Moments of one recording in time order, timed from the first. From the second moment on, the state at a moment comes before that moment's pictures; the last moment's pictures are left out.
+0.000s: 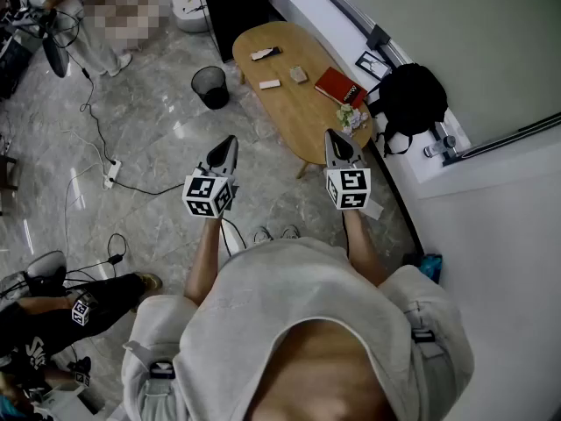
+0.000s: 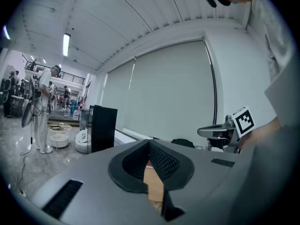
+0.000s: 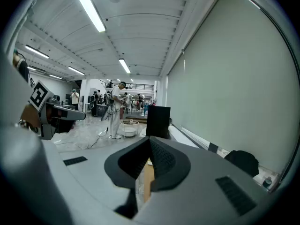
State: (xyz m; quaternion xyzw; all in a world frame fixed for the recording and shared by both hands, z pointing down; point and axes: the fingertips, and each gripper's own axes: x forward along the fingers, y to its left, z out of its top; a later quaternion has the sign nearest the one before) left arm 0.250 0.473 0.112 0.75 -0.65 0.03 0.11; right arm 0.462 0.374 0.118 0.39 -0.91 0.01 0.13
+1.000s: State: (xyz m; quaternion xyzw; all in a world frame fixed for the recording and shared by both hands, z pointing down) left arm 0.264 0.463 0.115 0.73 -0.67 0.04 0.11; right arm 0.461 0.356 0.131 0.36 -0.93 0.00 0.11
